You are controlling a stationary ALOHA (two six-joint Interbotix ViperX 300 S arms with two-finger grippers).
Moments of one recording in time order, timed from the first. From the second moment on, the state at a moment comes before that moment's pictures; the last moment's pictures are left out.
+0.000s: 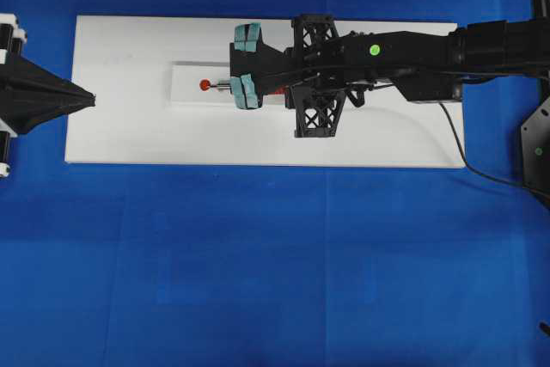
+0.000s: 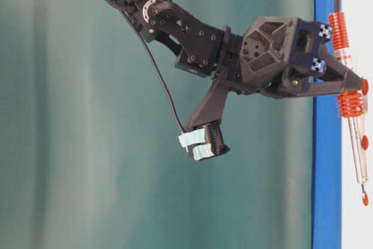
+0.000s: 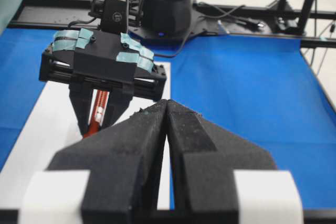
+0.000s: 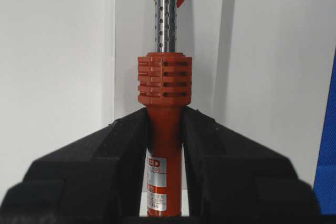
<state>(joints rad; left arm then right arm) -0.01 -0.98 1.21 0.00 -0.27 -0.04 -0.14 0.21 0.33 -0.22 0.63 0.13</state>
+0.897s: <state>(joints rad) -0.01 -0.98 1.21 0.00 -0.27 -0.04 -0.14 0.12 0.32 -0.22 0.66 0.13</state>
